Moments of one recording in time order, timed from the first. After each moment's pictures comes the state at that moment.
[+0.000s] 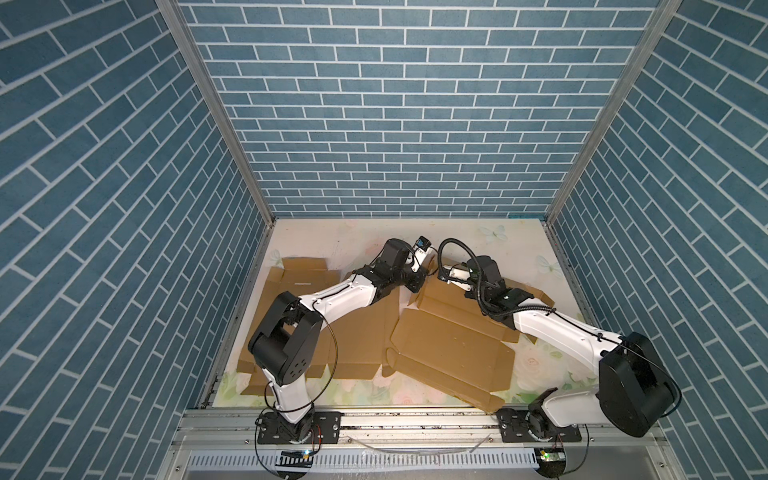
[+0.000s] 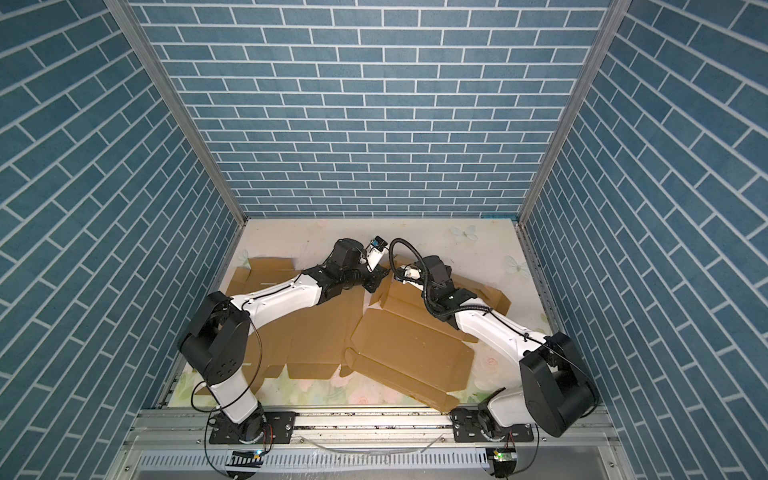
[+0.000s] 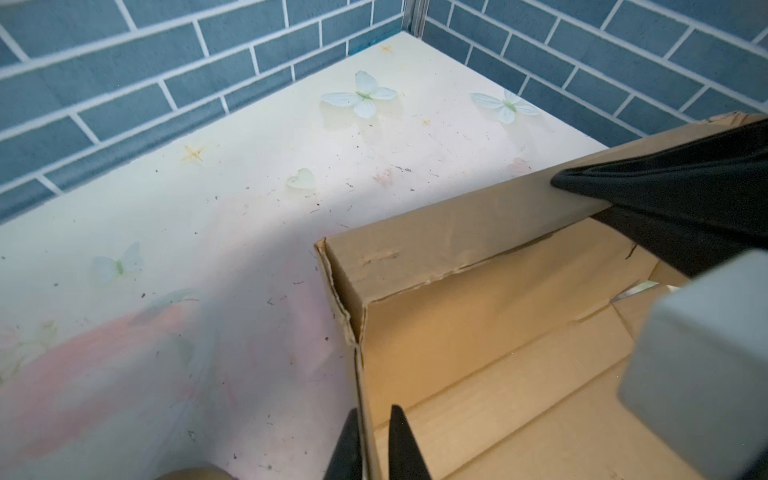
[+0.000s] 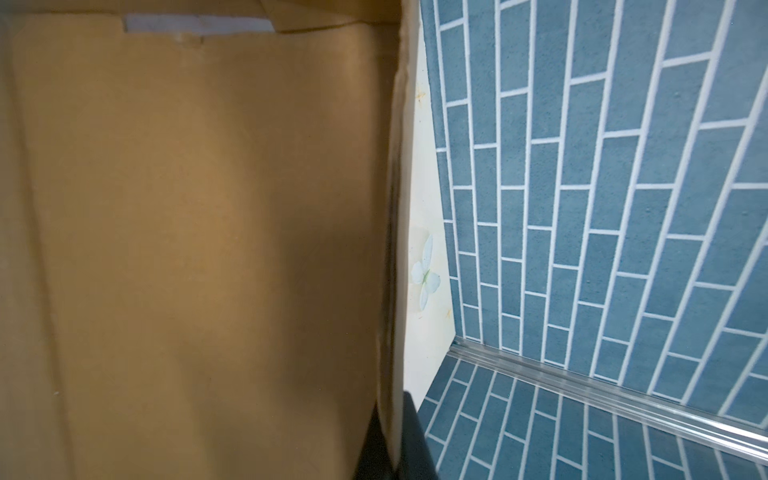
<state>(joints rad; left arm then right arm) -0.66 1.77 1.23 -0.07 0.24 -0.01 0.63 1.39 0.86 -0.09 0.48 -1.08</state>
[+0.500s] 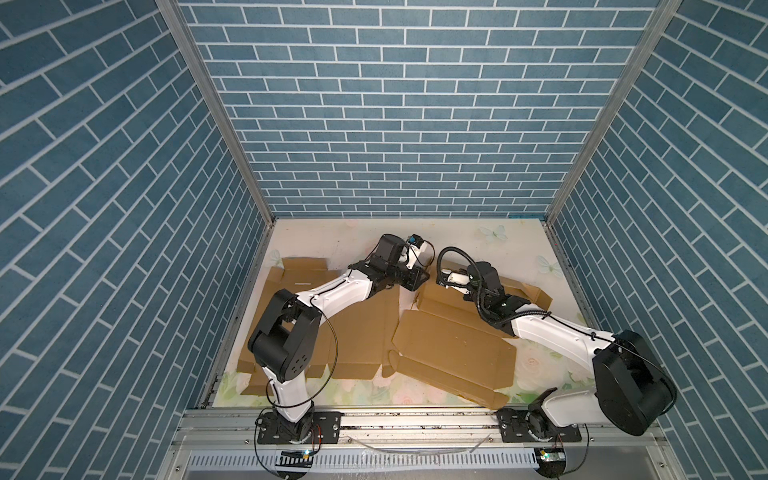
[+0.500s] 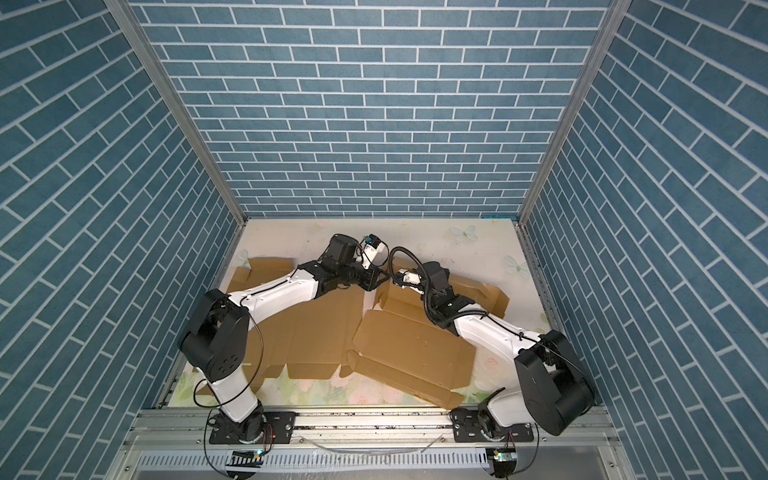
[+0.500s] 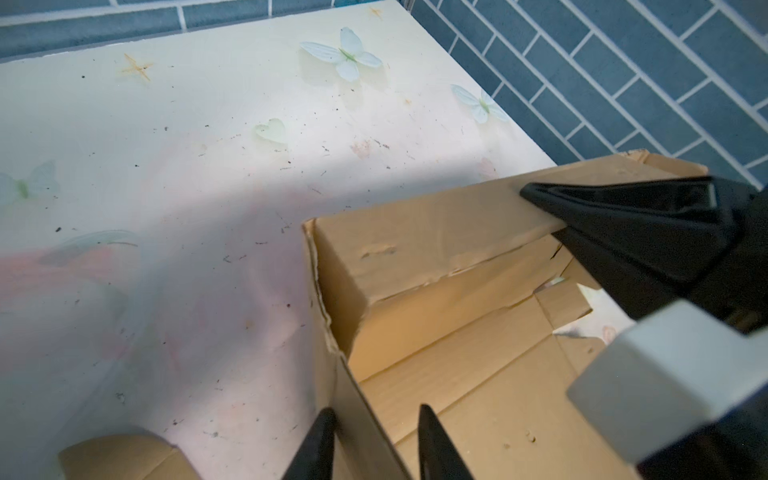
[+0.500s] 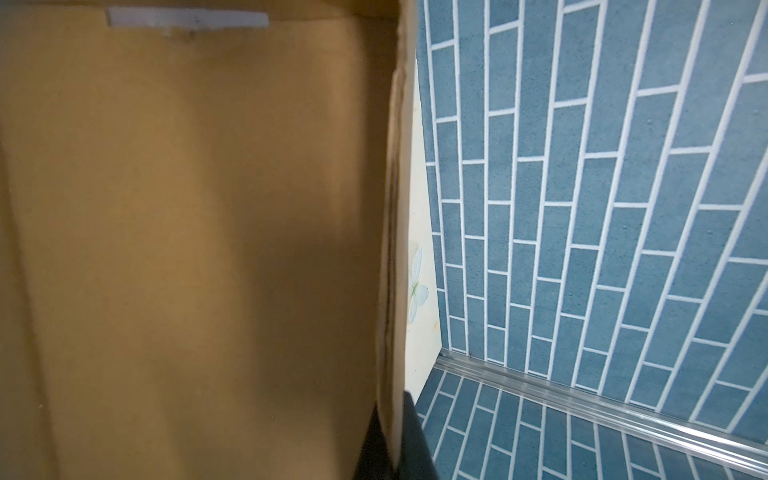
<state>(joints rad) -0.57 1.78 1.23 -0.13 0.43 -0.15 0.63 1.40 0.76 0.08 0.47 -1.14</state>
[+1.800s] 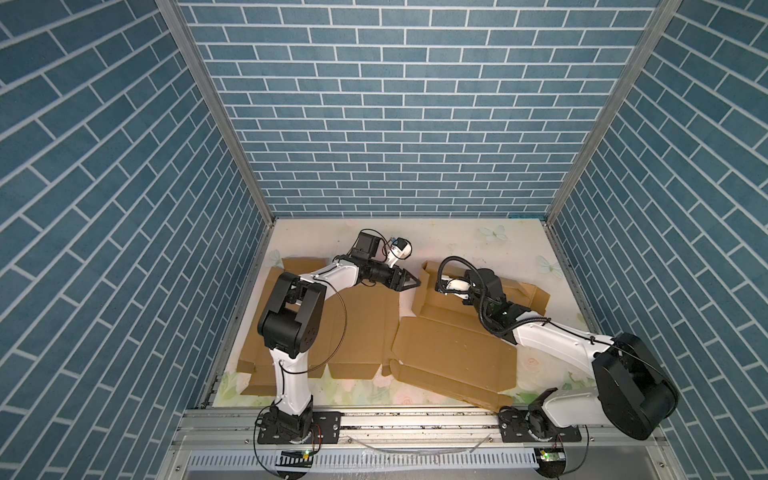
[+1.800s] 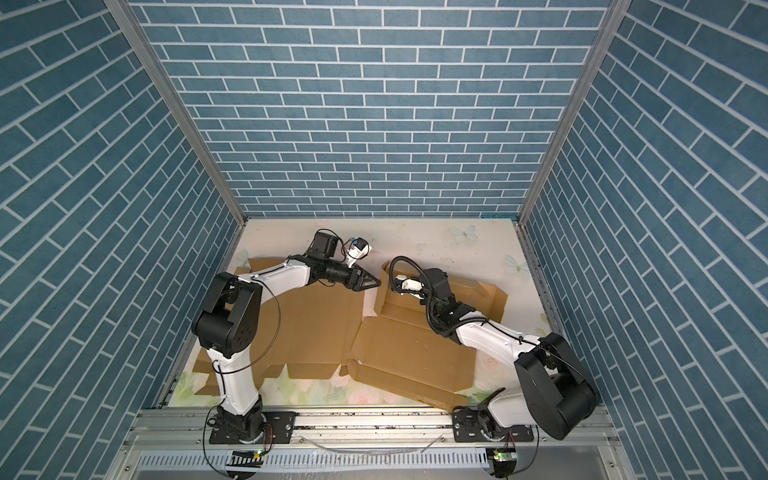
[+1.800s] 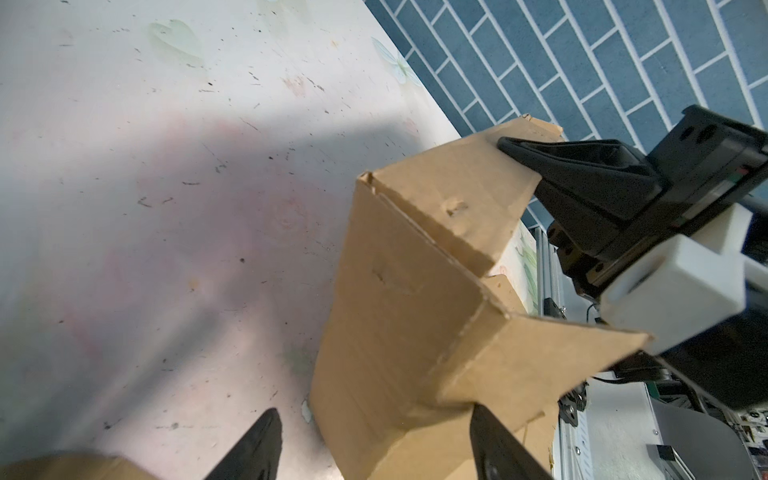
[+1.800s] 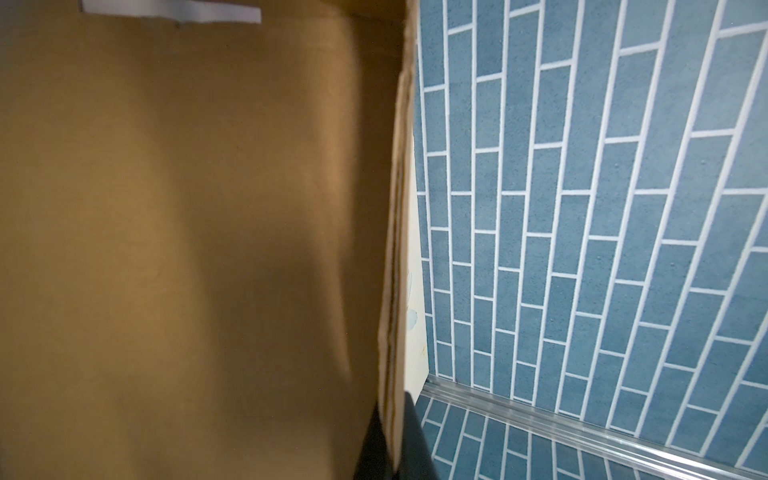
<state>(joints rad) -0.40 1.94 1.28 -0.19 0.92 -0.02 0.65 1.37 0.68 0.21 0.42 -1.21</state>
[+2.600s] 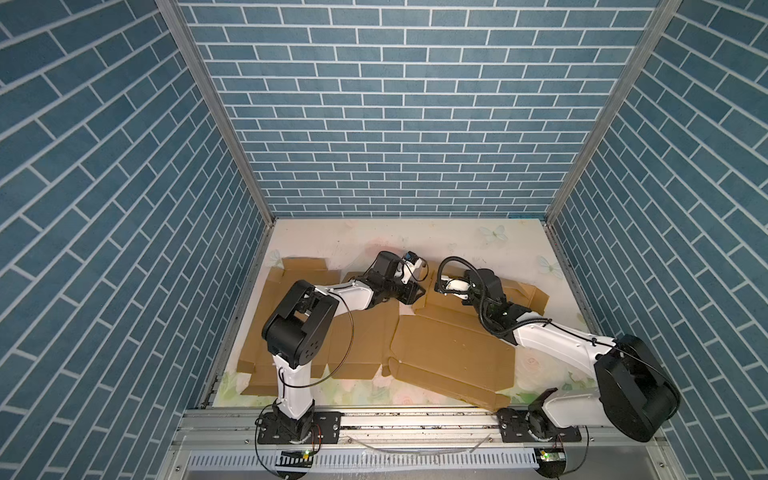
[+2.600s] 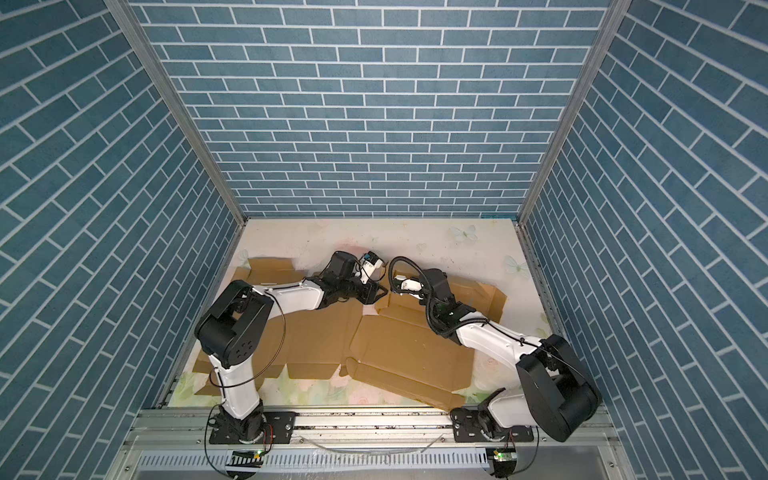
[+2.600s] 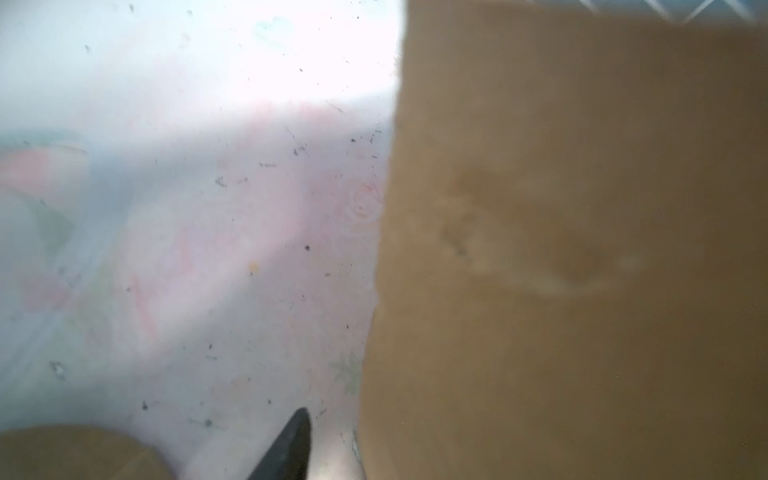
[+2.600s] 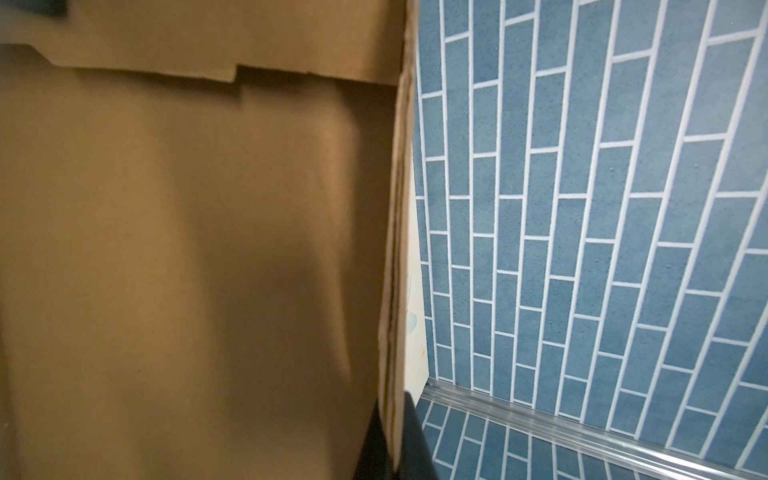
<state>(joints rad) -0.58 1.89 1.07 0.12 0.40 -0.10 0.66 1.36 0.69 0.20 0.42 -1.20</state>
